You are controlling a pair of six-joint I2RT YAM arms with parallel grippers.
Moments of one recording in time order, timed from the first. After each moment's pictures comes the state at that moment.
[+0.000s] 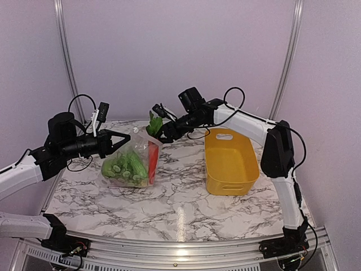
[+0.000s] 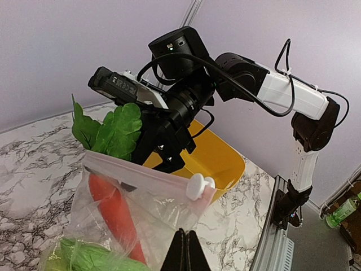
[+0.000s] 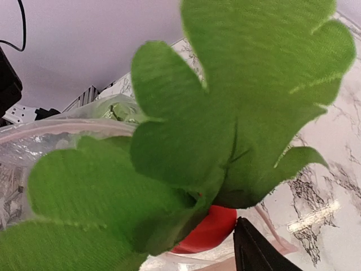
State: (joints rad) left arm -0.54 1.00 0.74 0.09 0.51 -0.32; right arm 0.71 2.29 2.18 -0.69 -0.78 -0.04
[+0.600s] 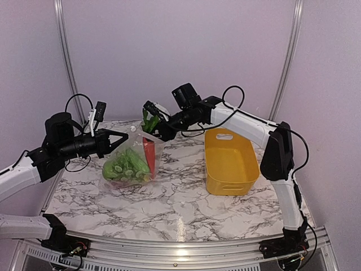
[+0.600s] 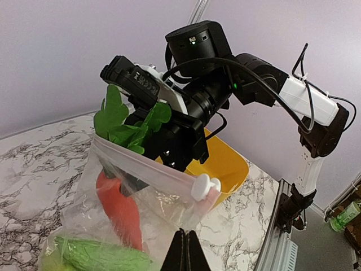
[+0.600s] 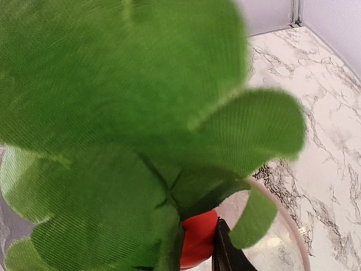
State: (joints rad) left arm -0.54 0.97 0.74 0.07 0.48 -0.32; right arm 0.78 2.28 2.24 -0.68 -0.71 -0.15
